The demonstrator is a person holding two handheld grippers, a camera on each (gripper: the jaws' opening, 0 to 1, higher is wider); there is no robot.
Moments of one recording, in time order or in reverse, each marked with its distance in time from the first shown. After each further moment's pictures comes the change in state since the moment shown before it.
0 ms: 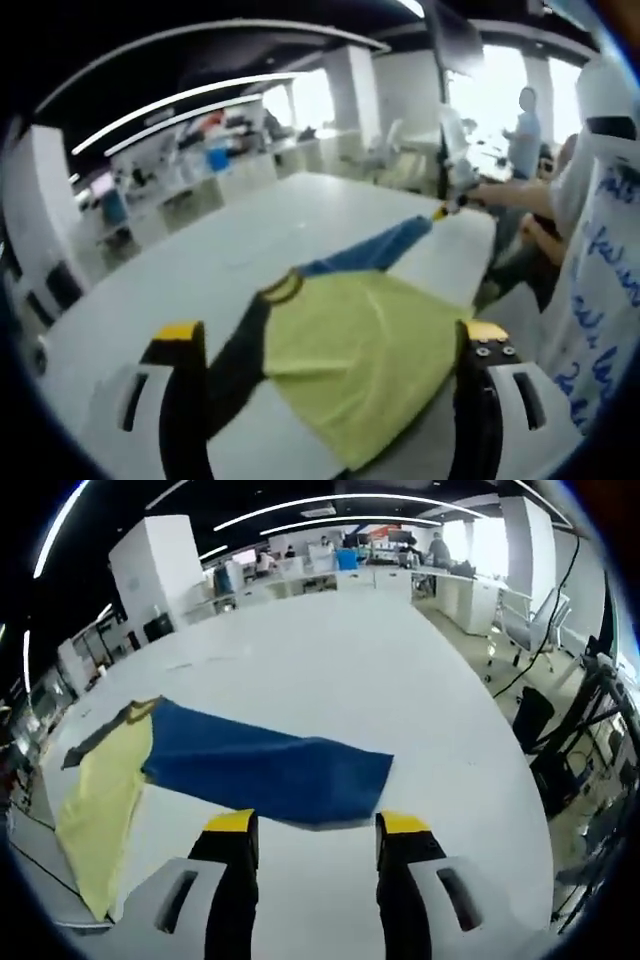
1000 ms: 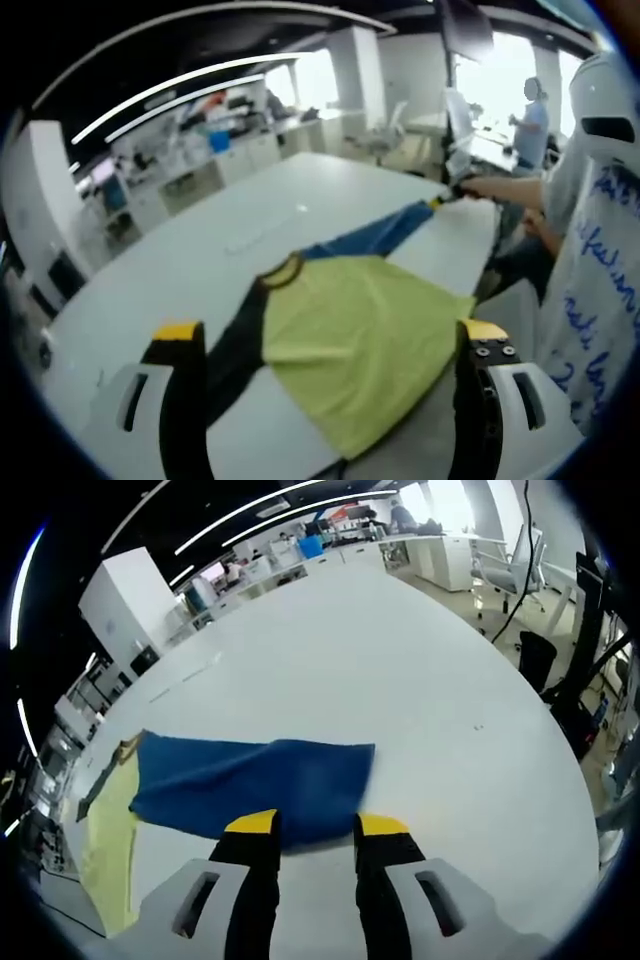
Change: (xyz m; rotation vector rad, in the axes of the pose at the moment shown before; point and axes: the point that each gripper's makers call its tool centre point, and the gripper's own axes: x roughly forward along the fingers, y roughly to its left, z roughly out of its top) left arm 0.004 -0.002 -0.004 -0.014 0.088 0.006; right arm 0.030 -0.014 -0.006 0.188 0.012 0.022
